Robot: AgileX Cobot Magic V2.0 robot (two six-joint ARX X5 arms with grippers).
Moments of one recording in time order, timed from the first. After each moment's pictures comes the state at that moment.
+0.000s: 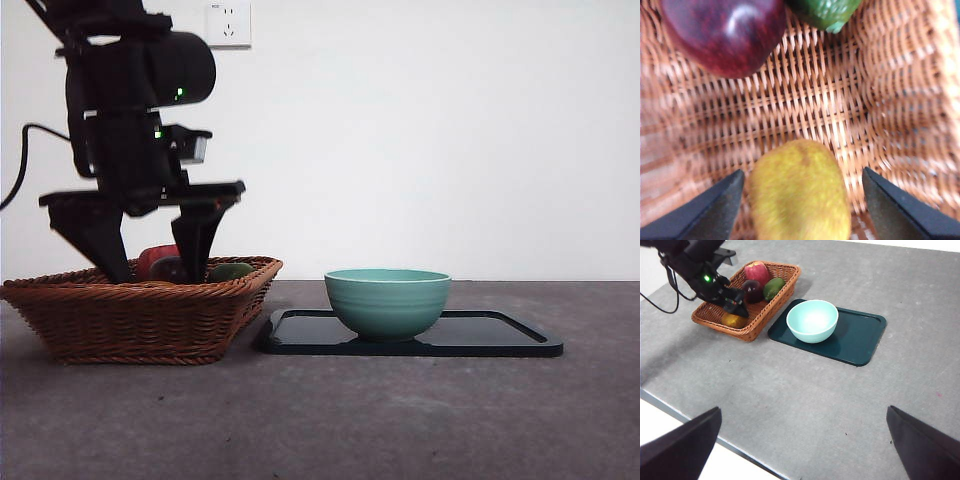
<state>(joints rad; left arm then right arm) -0.45 1.76 1.30 -0.71 -0.07 -0.22 0.37 0.31 1.17 -1.34 -0.18 0.11</state>
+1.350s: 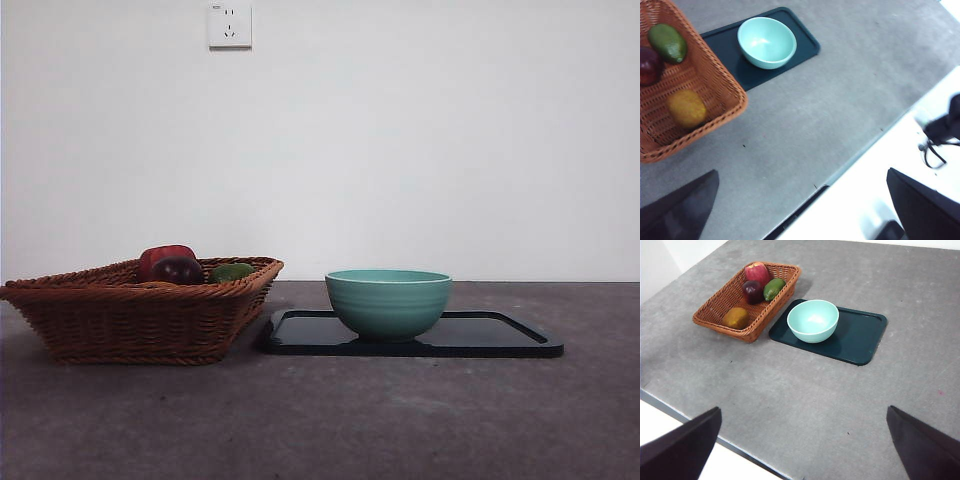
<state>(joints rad) -0.54 0.84 1.43 -1.32 0.31 -0.05 0.37 0.31 1.17 -1.34 -0.18 0.13</state>
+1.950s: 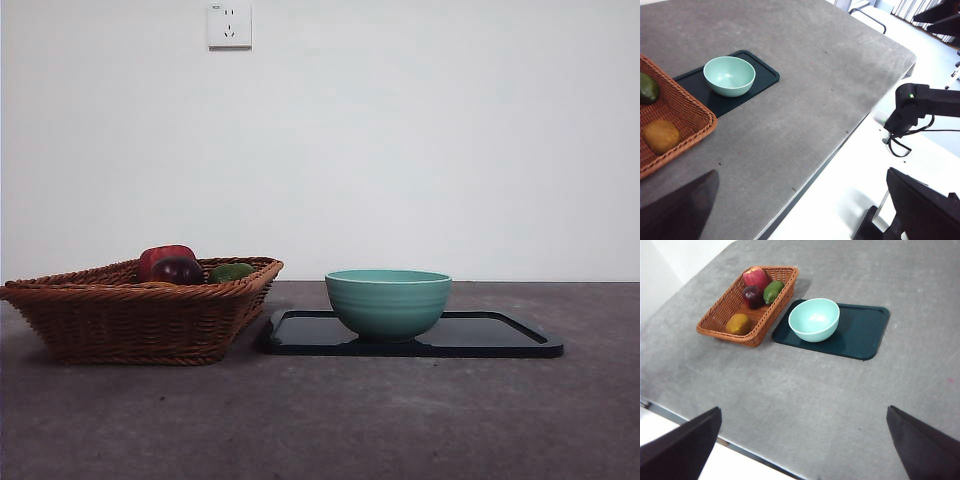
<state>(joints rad) -0.58 0.47 1.32 -1.33 0.39 0.00 0.37 0.31 1.17 -1.34 -0.18 0.24</state>
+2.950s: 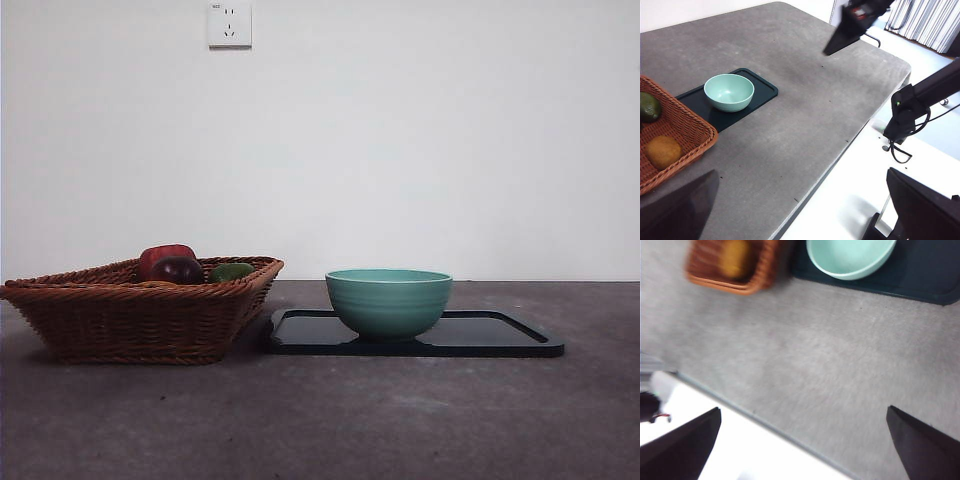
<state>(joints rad) -0.59 0.40 1.28 -1.29 0.39 0.01 0.37 1.07 1.19 -1.13 -0.42 0.29</state>
